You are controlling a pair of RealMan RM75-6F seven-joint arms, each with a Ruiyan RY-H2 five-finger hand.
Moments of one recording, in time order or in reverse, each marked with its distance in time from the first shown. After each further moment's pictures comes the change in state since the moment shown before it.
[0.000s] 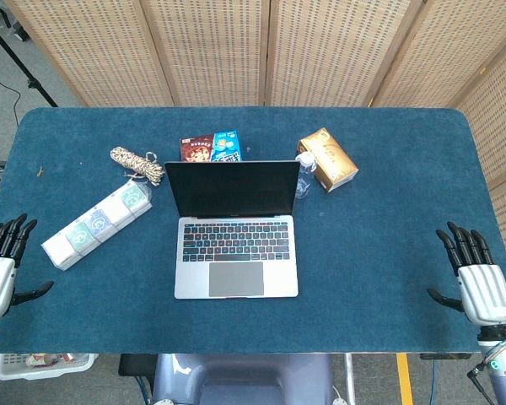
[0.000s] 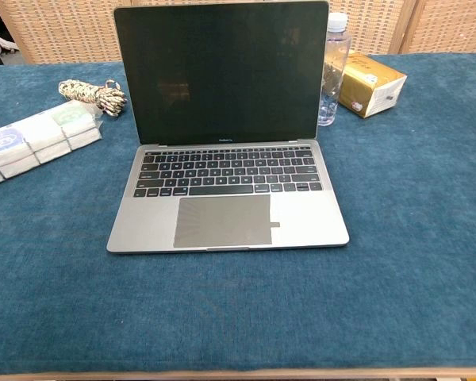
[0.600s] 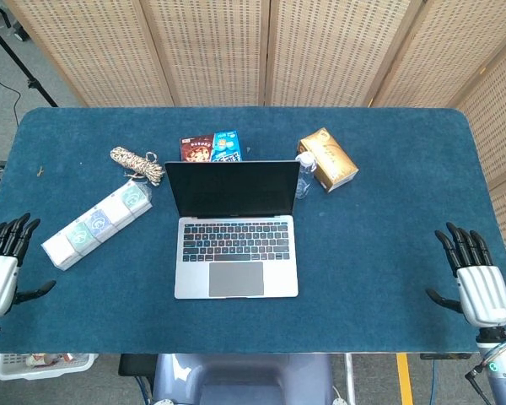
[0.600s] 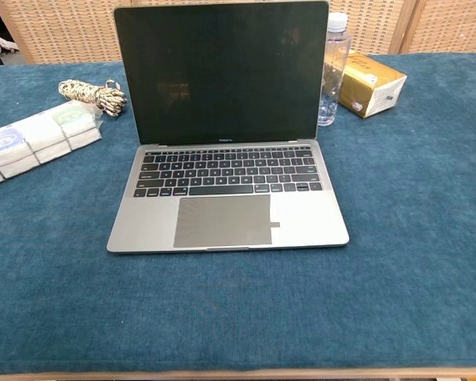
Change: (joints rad) left arm -0.019 0.003 -0.007 -0.007 -0.004 -0.029 -0.003; right arm -0.003 0.001 -0.002 -0.017 -0.002 0.011 -0.017
